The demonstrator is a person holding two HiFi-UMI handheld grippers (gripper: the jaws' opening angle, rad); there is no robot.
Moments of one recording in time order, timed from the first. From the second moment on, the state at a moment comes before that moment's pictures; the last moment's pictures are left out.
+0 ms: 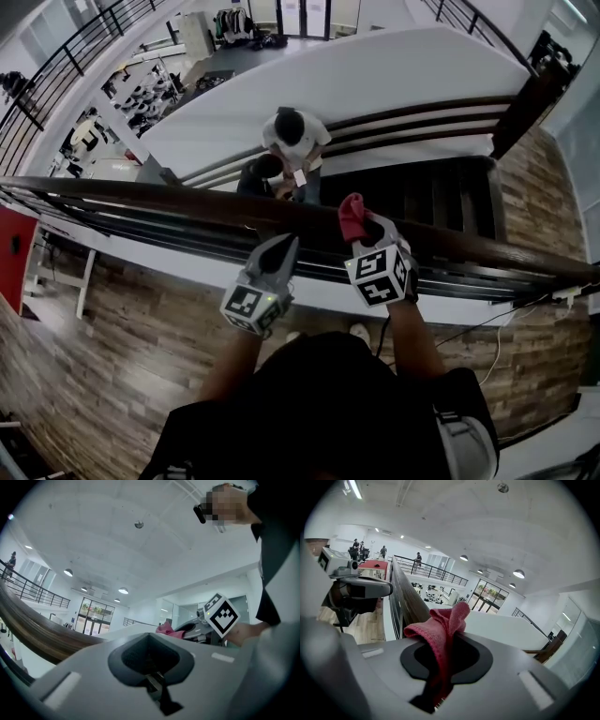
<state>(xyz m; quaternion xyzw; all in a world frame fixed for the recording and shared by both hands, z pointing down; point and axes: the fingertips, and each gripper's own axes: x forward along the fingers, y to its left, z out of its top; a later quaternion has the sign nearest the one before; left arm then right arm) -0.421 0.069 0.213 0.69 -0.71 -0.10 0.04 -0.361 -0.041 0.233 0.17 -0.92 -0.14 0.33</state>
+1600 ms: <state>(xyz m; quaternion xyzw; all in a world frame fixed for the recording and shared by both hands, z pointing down) -0.488 0.159 0.236 0.63 -0.77 -0.10 0.06 -0.474 0.034 0.229 0.11 -0.92 -0.20 0.32</state>
